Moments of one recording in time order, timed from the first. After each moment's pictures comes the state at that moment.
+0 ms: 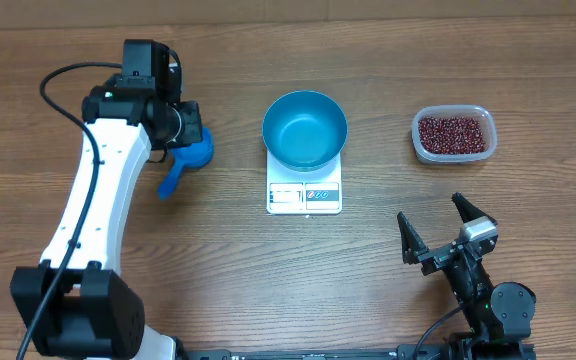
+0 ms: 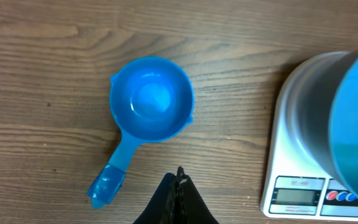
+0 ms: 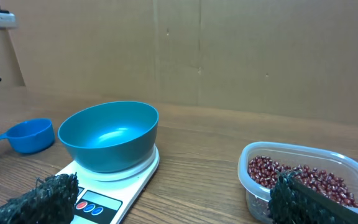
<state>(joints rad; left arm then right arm) -0.06 1.70 1.52 -1.00 0.03 -0.19 0.03 0.01 0.02 -0.01 -0.32 0.02</state>
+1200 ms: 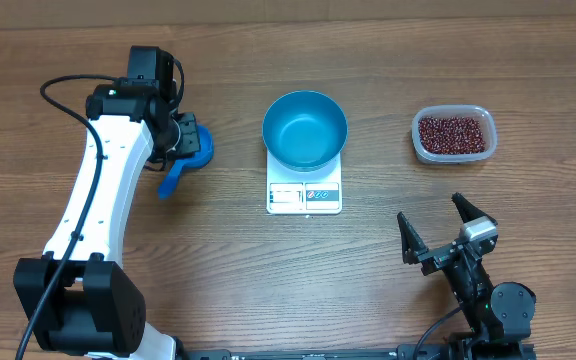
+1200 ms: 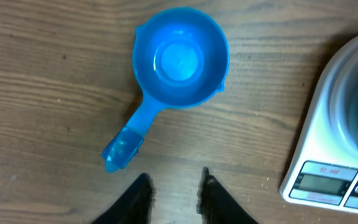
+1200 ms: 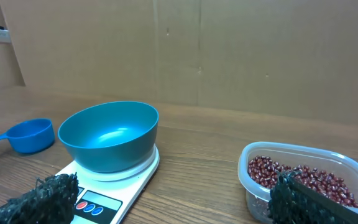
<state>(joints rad) -0.06 1.72 1.52 -1.11 -0.03 -0.26 0.03 0.01 0.02 -0.01 -0.32 0.02</state>
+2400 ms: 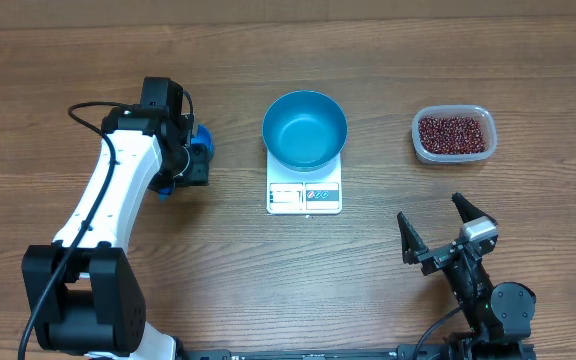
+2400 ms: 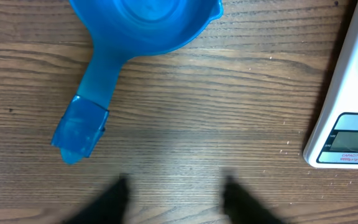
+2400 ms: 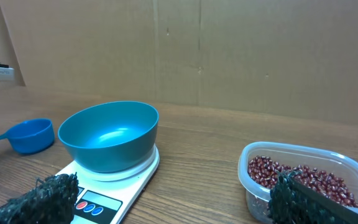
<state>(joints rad) -0.06 1.73 1.33 -1.04 0.06 -0.15 0.03 0.01 0.02 -0.01 -0.32 0.02</state>
